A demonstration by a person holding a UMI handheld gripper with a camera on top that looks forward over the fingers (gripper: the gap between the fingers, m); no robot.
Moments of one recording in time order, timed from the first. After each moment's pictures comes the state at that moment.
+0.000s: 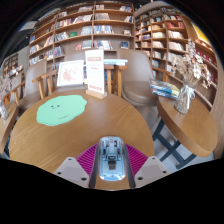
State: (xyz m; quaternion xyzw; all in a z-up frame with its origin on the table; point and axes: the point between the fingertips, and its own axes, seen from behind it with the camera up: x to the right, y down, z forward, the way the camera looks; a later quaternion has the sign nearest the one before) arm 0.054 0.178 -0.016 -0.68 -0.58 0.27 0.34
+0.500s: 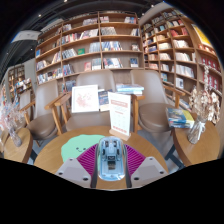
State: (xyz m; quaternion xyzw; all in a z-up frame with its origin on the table) arm -0.045 0.097 0.130 -0.65 -0.57 0.36 0.35
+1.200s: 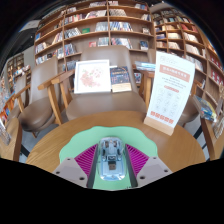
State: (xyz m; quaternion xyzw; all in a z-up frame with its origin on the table) arm -0.176 -0.013 -0.010 -0.67 -0.61 0.31 0.31
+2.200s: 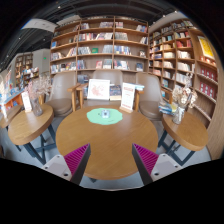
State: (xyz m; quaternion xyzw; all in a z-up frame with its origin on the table) arm 0.252 0.004 0.135 -0.61 -0.60 0.34 0.38
